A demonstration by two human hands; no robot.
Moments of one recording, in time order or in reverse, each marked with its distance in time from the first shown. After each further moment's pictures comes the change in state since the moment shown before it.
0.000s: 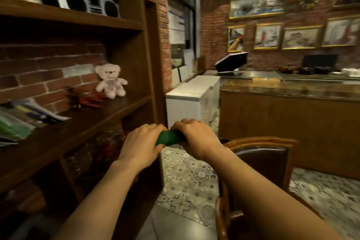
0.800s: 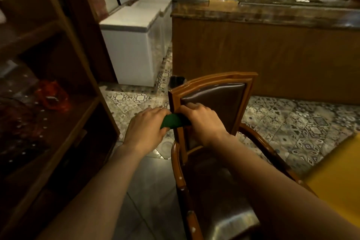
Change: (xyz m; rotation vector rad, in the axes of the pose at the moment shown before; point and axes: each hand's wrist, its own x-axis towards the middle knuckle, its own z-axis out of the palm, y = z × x) left_hand 0.065 0.108 0.268 -0.287 -0.250 0.166; right_hand -0.098 0.193 0.144 0.009 -0.211 0.381
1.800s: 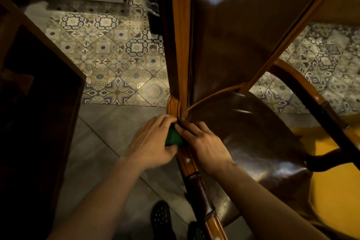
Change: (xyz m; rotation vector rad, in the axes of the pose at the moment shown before) left_hand -0.026 -0.115 0.346 -0.315 -0.566 0.038; right_hand -0.022 0.077 0.347 0.138 -0.455 0.176
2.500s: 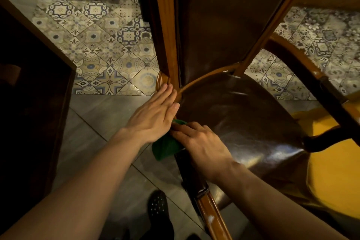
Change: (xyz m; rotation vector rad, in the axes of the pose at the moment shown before) left_hand 0.018 0.008 0.033 -0.009 -0.091 0.044; right_hand -0.050 -0.013 0.023 -0.016 -0.002 -0.084
